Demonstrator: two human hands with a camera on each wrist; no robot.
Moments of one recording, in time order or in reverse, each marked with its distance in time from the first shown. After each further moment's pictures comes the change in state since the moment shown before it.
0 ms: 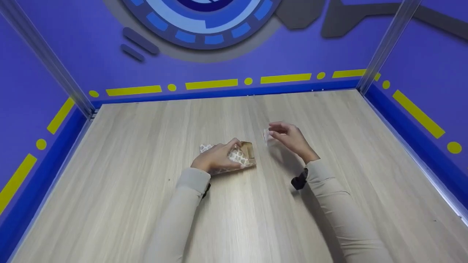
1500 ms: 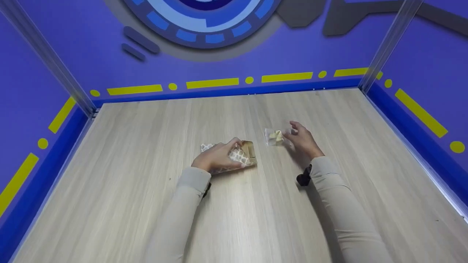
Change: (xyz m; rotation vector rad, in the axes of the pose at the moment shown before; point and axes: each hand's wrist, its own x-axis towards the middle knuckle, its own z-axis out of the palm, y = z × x) left_hand -0.001 -0.001 0.000 0.000 -0.005 0.003; right_hand 0.000 0.037 -0.020 -0.080 0.018 0.306
